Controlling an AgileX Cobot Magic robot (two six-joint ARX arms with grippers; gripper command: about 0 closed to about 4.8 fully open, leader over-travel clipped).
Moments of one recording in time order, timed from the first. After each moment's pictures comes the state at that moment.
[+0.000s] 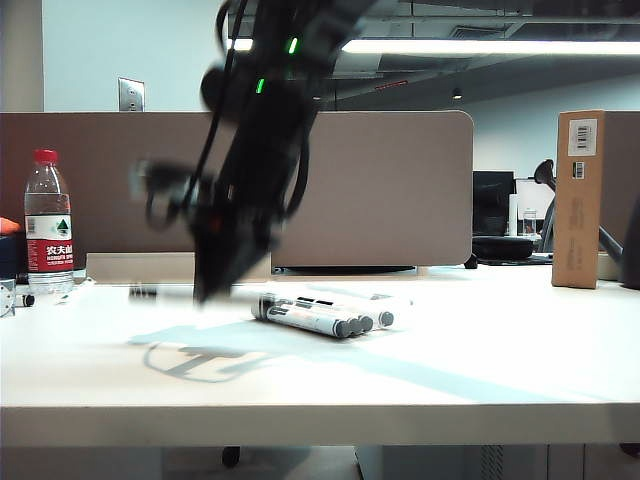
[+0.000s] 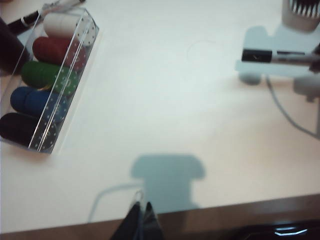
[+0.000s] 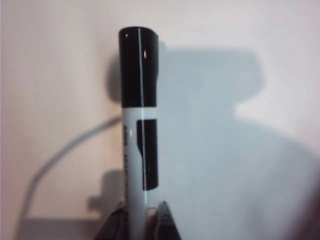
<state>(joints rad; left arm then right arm) -0.43 0.78 0.89 -0.97 -0.38 -0.08 0.77 2.26 1.99 -0.86 -0.20 -0.40</state>
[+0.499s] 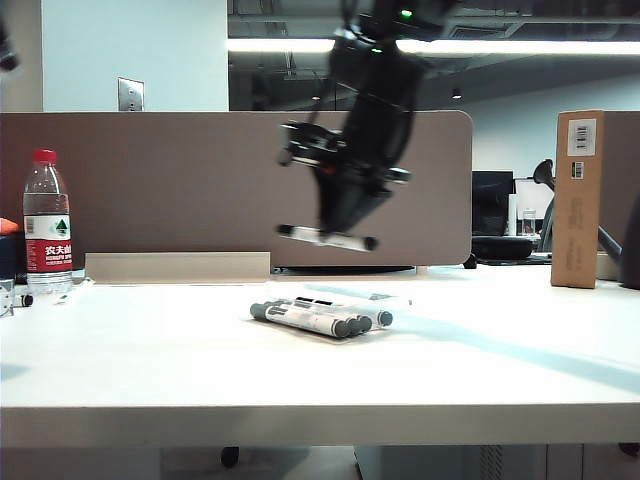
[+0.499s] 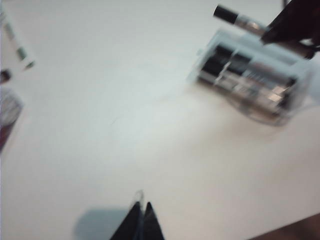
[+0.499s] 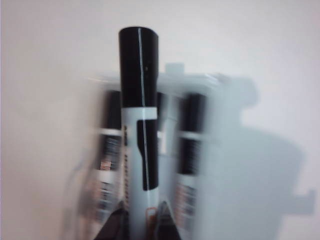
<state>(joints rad) -0.43 0.79 0.89 -0.71 -0.12 -0.06 0.53 2.16 2.00 -0.88 -0.19 -0.20</state>
